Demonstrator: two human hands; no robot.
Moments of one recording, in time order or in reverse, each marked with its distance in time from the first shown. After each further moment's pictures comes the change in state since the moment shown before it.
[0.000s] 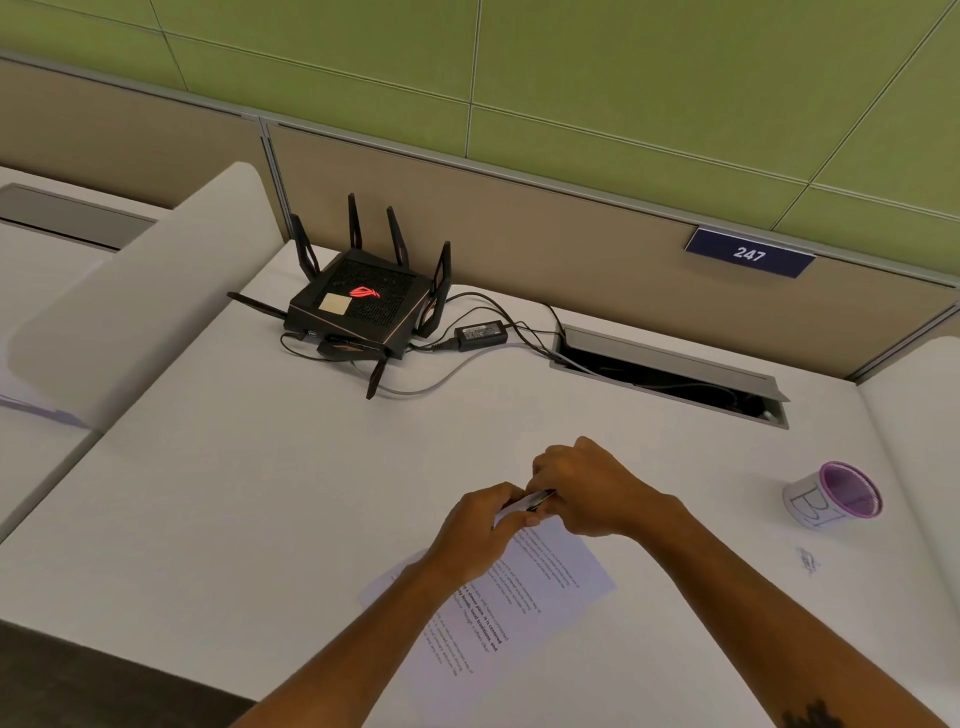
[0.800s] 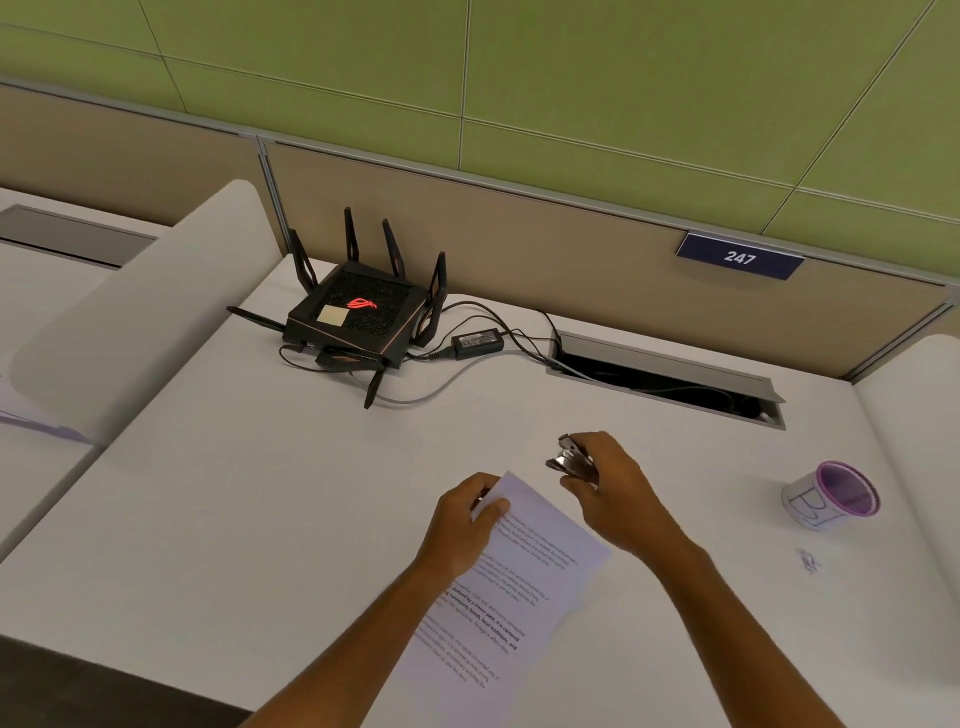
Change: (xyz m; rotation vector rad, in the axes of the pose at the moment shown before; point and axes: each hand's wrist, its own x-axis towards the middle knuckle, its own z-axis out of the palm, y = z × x) left_hand -0.005 0.007 -0.013 -0.170 0.133 -0.123; right_hand -0.035 0.003 0.014 0.696 0.384 0.508
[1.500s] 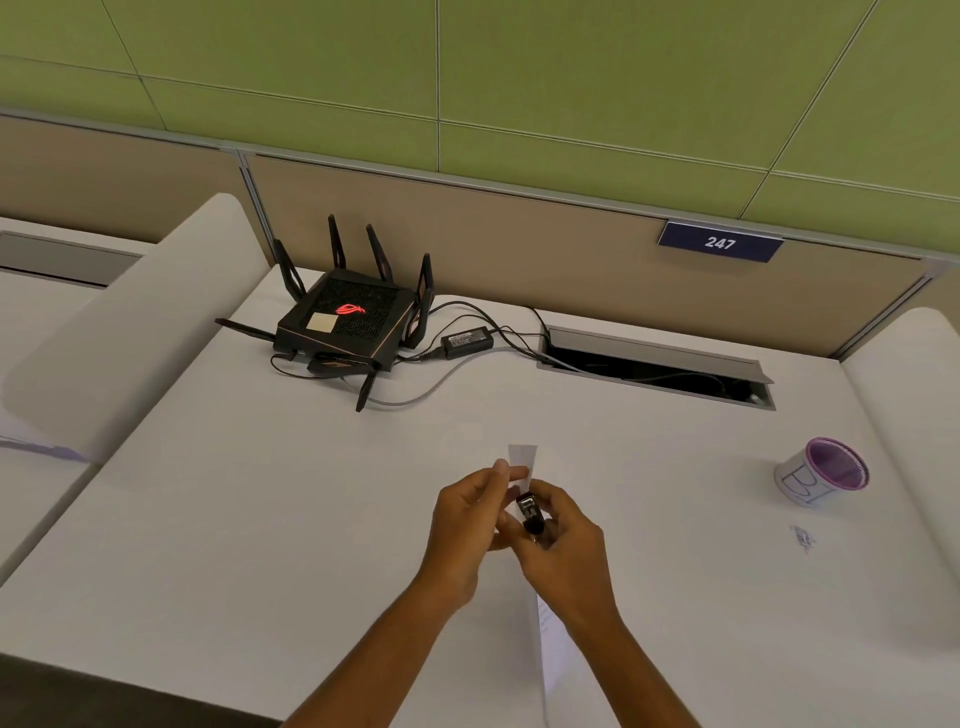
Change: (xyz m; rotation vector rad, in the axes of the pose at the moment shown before) left_hand -0.041 0.062 0.011 -0.464 0.100 -0.119; right_hand -0.073 -0.040 0.075 0.453 0.256 0.073
